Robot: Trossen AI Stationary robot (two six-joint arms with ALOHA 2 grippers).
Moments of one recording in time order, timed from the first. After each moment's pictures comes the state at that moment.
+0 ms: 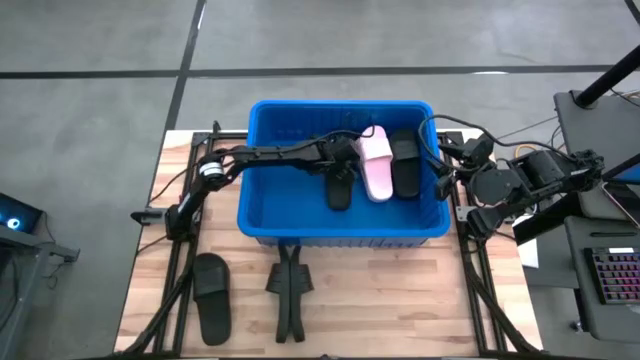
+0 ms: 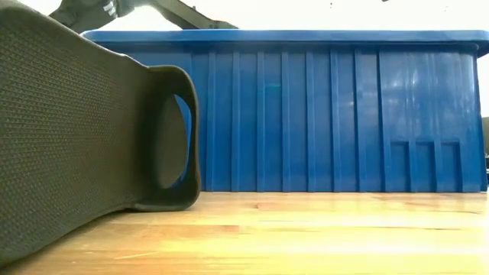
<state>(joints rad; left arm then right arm) 0.30 2.18 1.82 -0.62 -0.42 -0.30 0.35 0.90 1.30 -1.17 1.01 0.67</state>
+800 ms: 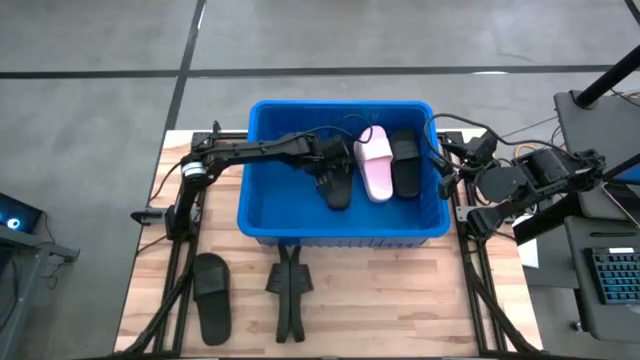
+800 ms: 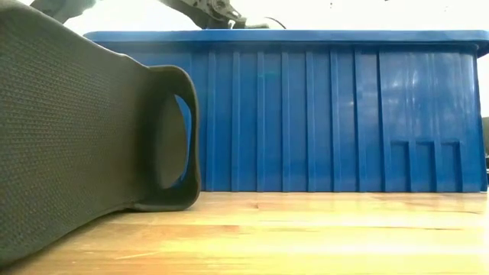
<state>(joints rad) 0.30 2.03 1.79 -0.94 -0.24 -0.05 0.35 0.87 1.30 -1.17 1.01 0.63</state>
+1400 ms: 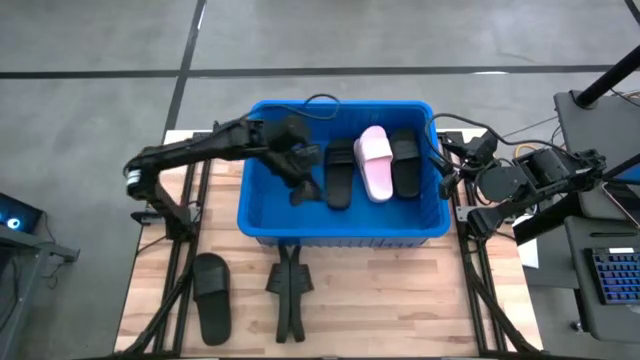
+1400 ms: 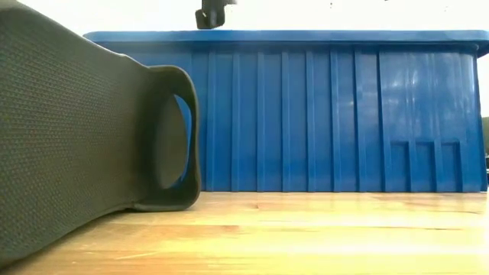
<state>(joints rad) 0.20 1.62 1.79 -0.95 0.44 -0.32 0.35 0.87 1.30 -1.17 1.01 0.63</state>
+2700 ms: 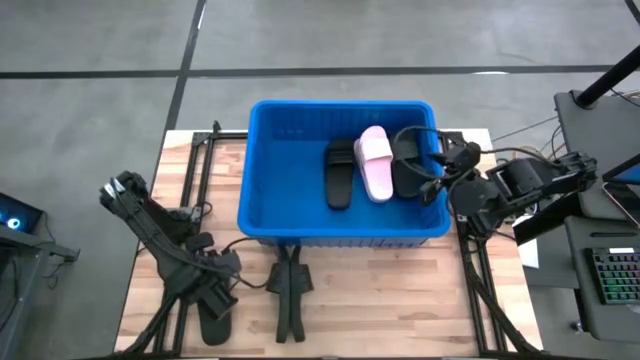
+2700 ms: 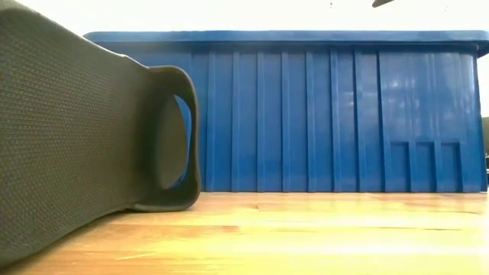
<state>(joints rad) -0.79 1.50 1.38 -1.57 -0.09 -1.17 0.35 1.01 1.30 -1.17 1.02 0.81</state>
